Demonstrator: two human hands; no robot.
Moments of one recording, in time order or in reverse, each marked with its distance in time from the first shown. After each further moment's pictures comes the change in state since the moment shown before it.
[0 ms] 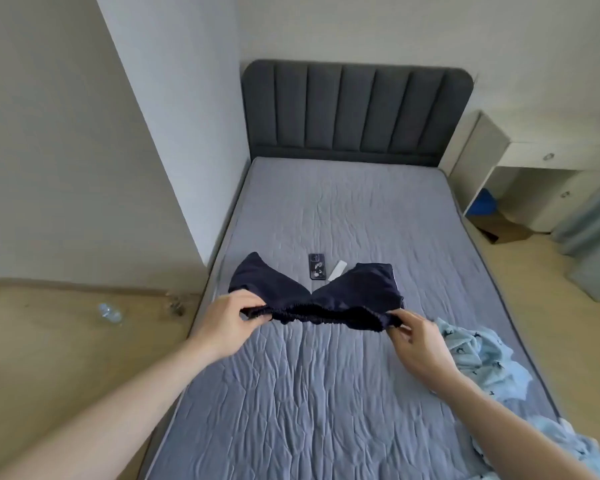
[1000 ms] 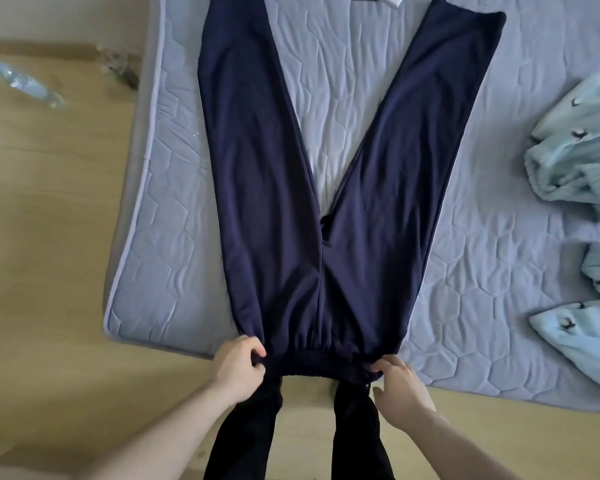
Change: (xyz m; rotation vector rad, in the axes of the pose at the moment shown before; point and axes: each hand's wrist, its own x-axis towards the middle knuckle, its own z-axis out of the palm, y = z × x) left_hand -0.312 -0.287 0.452 0.114 -0.632 -0.719; right_hand -0.279 0.342 0.383 -0.435 -0.955 0.554
